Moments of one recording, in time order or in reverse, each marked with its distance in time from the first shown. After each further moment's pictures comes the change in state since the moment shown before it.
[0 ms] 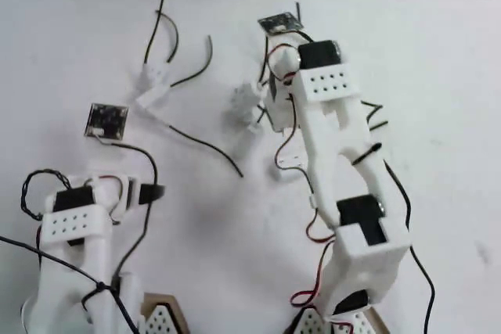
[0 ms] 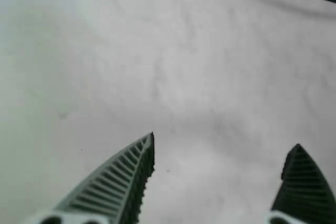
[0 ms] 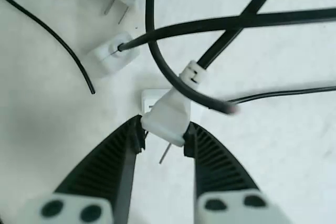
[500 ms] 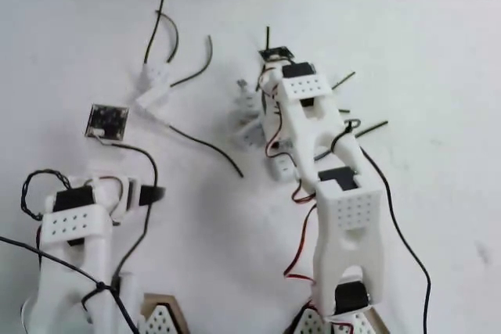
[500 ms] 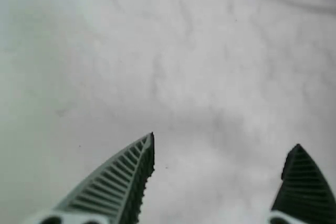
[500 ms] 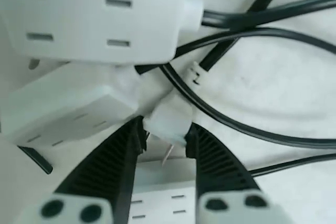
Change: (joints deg) left arm 0.0 0.0 0.0 0.8 0.0; right arm 0.3 24.7 0.0 -16.7 -4.8
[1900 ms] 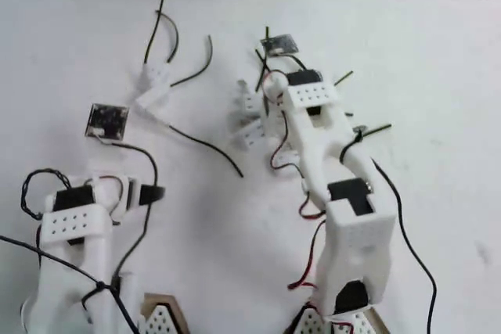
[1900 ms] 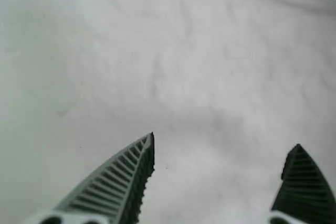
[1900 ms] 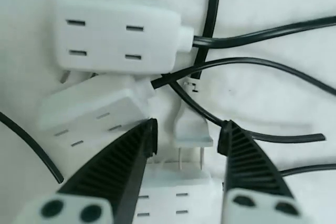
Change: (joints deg) left arm 0.1 0.1 -0.4 0.2 0.0; right arm 0.3 -12.1 14.1 -12.1 -0.1
